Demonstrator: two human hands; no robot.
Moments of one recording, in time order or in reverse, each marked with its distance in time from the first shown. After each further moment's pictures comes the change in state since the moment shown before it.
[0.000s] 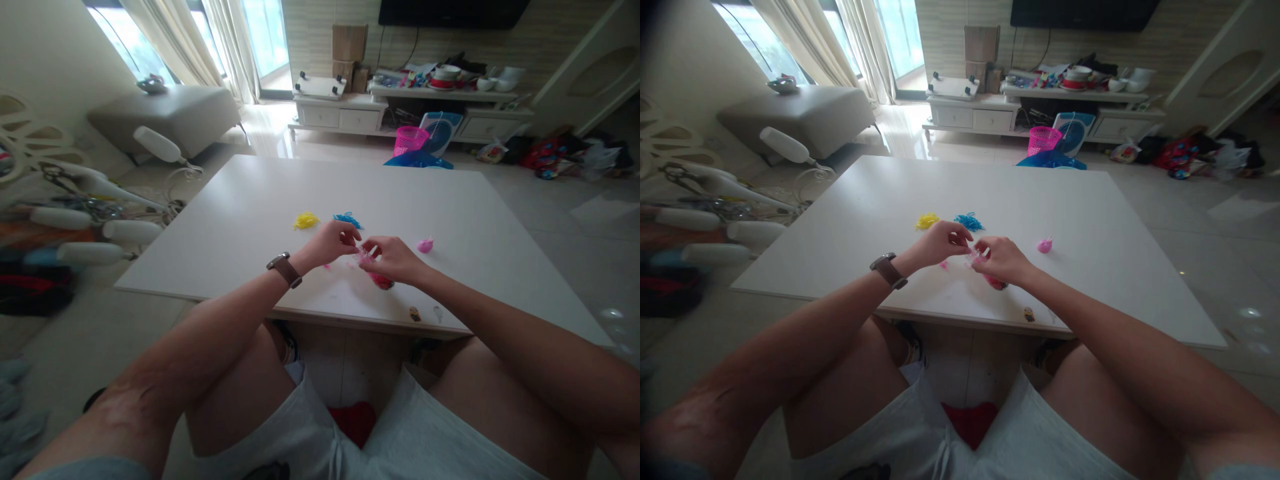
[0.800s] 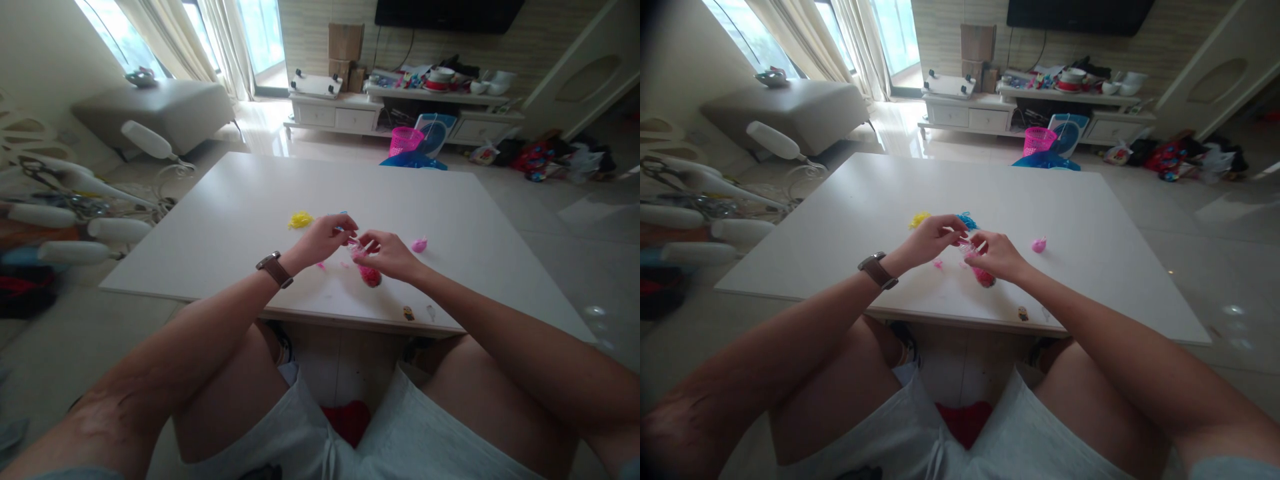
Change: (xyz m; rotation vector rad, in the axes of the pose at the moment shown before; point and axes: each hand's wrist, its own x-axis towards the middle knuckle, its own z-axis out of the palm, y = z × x) left_hand 0.000 0.006 -0.001 -0.162 0.067 0.075; right_hand 0.002 0.007 0.000 0.187 0.070 0.031
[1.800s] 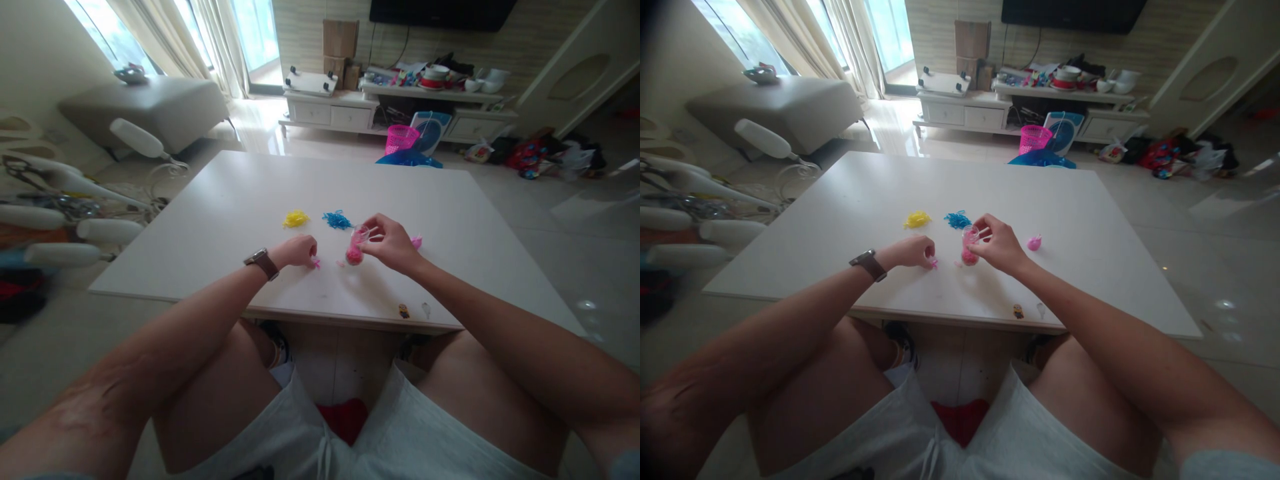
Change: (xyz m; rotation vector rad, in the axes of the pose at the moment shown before) left_hand -0.007 -0.066 -0.037 0.868 -0.428 -0.305; right_hand 0.004 0.005 -0.007 0.179 0.192 -0.026
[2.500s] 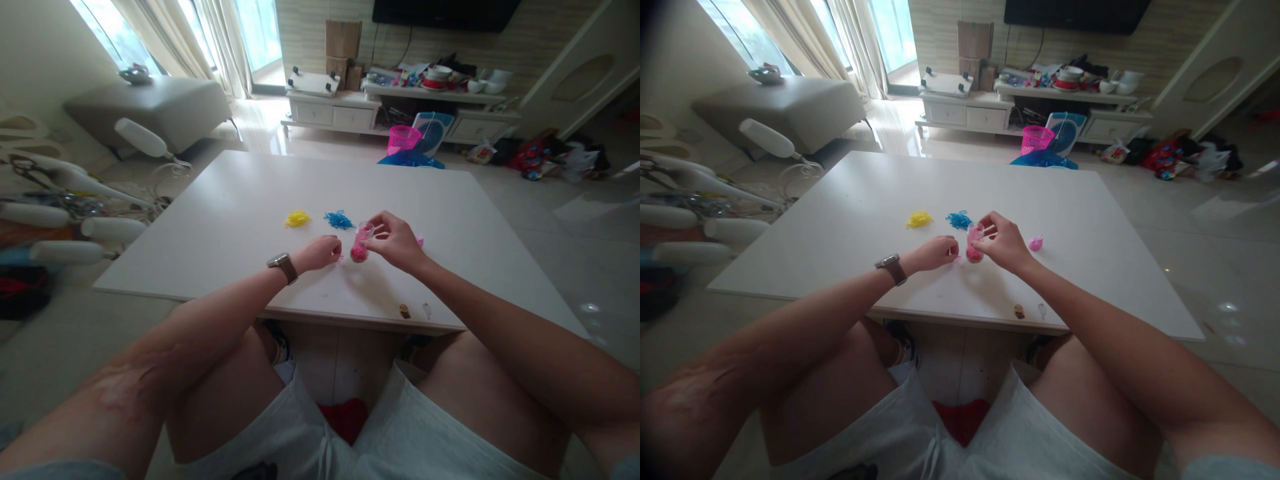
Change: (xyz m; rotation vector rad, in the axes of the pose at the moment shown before) left_hand 0.012 0.040 0.015 -0.075 0.211 0.251; right_hand 0.003 0.000 -0.003 -0.039 0.049 -0.014
